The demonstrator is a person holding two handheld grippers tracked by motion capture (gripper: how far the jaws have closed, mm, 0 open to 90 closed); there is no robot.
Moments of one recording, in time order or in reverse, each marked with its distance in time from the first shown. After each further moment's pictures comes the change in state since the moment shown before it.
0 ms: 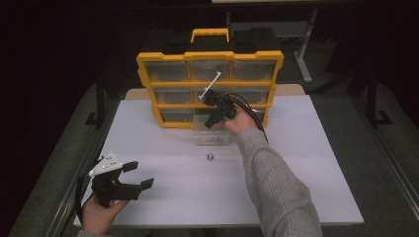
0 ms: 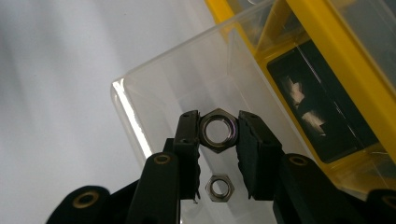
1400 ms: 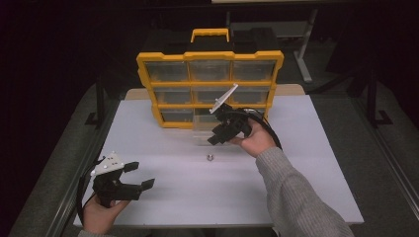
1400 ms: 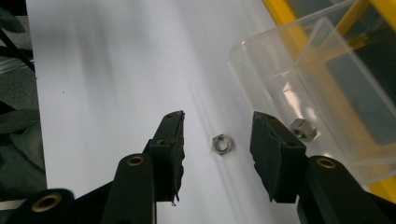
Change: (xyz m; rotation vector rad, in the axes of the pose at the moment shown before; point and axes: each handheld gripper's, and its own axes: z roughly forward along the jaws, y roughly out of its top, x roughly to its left) left arm -0.002 0.000 0.003 0.004 -0.001 -0.002; right arm 0.053 -0.051 -0.043 -0.142 0.081 -0.105
